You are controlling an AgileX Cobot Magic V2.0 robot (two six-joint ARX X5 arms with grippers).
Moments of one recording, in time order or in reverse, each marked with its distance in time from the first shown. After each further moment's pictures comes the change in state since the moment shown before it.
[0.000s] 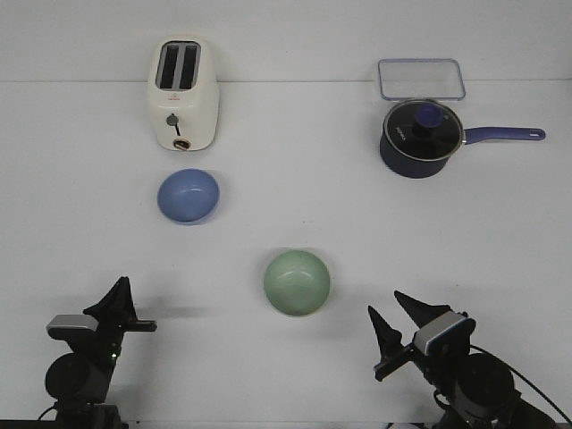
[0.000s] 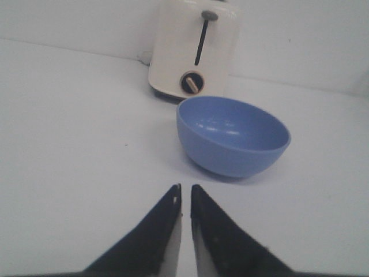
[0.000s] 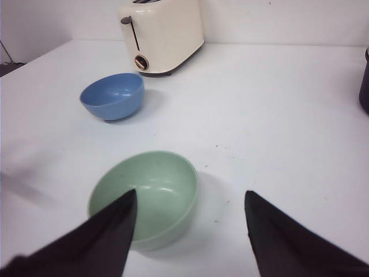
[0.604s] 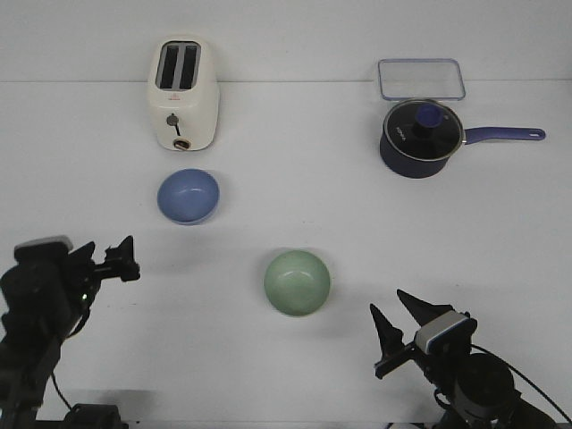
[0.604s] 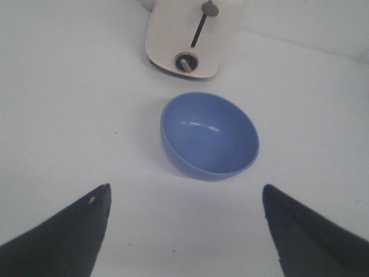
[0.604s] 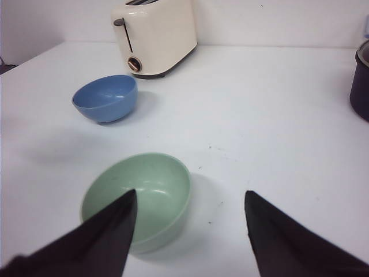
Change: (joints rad) left arm 0.000 0.735 0.873 -0.567 0.026 -0.050; right arm 0.000 0.000 0.000 0.000 0.024 0.000
